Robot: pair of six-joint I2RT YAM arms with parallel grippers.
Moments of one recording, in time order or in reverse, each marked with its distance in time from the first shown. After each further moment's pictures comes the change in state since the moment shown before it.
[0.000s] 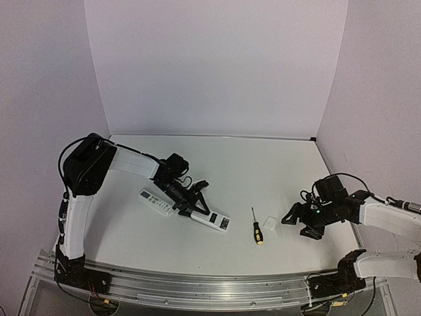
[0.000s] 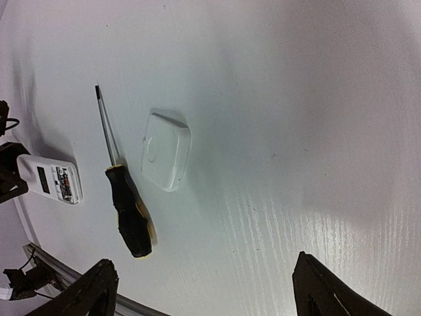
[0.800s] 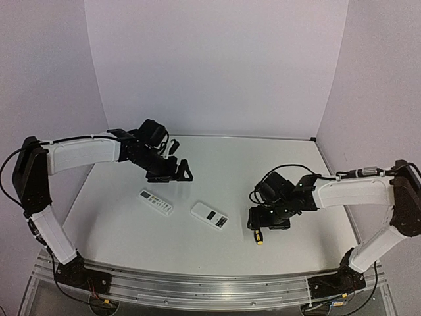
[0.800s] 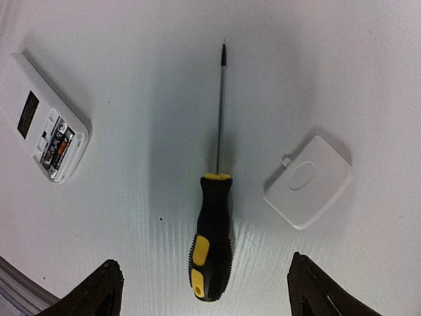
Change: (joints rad) left arm 0.000 -0.527 -0.125 -0.086 -0.748 -0.156; right arm 0.473 0.523 0.394 -0.015 0.355 -0.052
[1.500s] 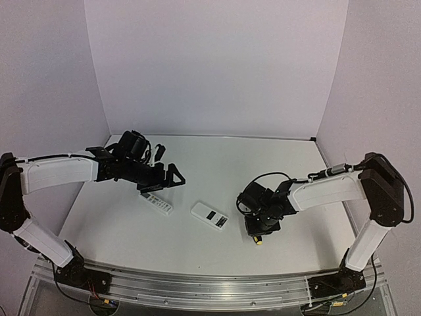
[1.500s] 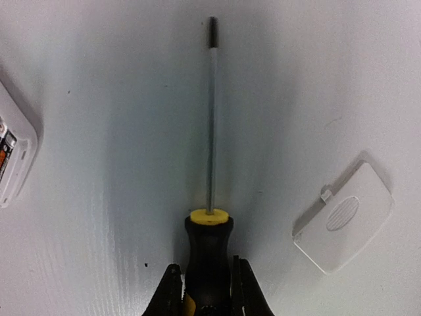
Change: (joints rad) left arm 0.000 -0.208 -0.271 0.185 0.024 -0.133; right arm 0.054 0.189 0.064 0.006 0.076 -0.018
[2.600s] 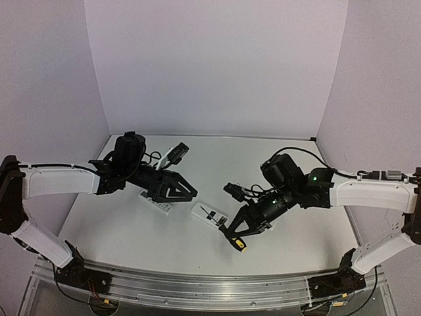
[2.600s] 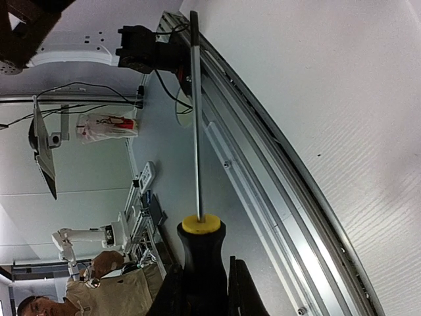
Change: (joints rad) left arm -0.055 -0.019 -0.136 0.557 0.886 0.244; right arm 0.005 -0.356 -0.006 0.195 -0.991 -0.083
